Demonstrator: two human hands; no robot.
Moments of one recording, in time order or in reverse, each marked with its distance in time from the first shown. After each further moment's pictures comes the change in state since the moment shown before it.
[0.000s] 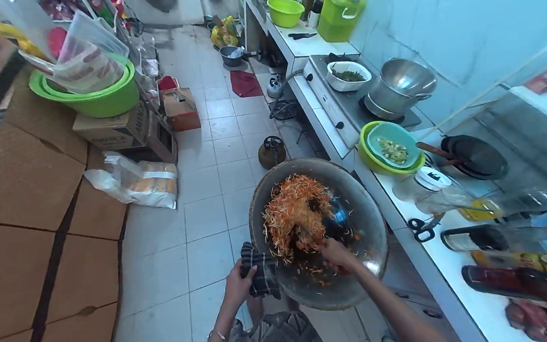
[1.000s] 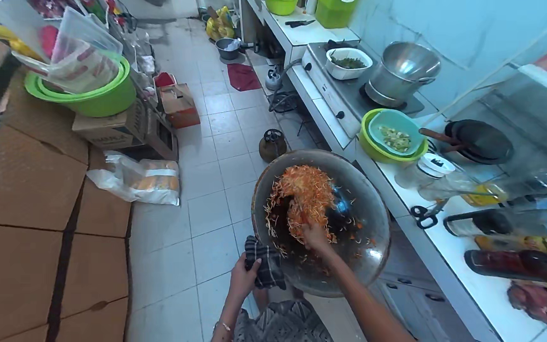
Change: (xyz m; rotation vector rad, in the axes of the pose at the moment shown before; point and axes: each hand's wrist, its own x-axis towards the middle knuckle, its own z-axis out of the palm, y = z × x) left_hand -0.008 0.004 -0.001 0.003 -0.018 -0.010; right_hand 0.021 -0.047 0.053 0.524 0.186 -0.121
